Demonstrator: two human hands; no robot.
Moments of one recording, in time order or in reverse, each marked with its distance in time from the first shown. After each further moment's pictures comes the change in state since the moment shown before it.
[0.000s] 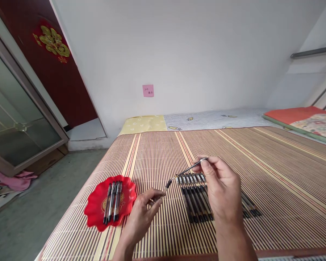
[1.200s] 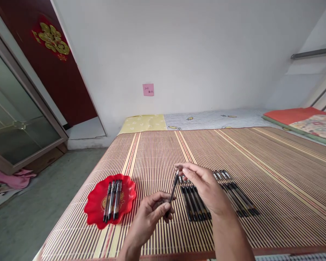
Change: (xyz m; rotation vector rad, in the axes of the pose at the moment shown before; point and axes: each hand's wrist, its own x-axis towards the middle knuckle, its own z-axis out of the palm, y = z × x) left_hand -0.005 0.011 0.021 -0.691 -0.157 -0.111; right_hand 0.006 0.016 -0.005 -0.072 -0.537 0.211
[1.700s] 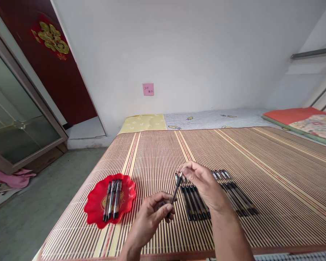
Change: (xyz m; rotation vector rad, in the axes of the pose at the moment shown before) left_hand 0.000 0.003 0.006 0.015 0.009 -0.032; right_hand 0.003 0.005 -0.002 0.087 -0.016 0.017
